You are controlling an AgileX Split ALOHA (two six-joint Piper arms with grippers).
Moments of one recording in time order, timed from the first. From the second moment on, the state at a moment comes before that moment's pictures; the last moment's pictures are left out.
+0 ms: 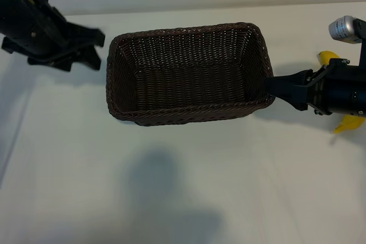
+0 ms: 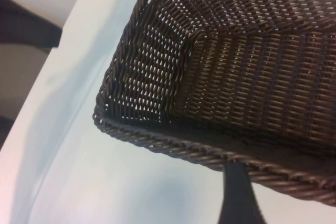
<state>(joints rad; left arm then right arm) -0.16 1.68 -1.28 -0.24 0.91 0.07 0.10 1.44 -0.54 1.73 0.72 -1.53</state>
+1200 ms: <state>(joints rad) -0.16 1.09 -0.81 -0.02 1.03 -0.03 0.10 1.44 -0.54 1.73 0.71 -1.54</state>
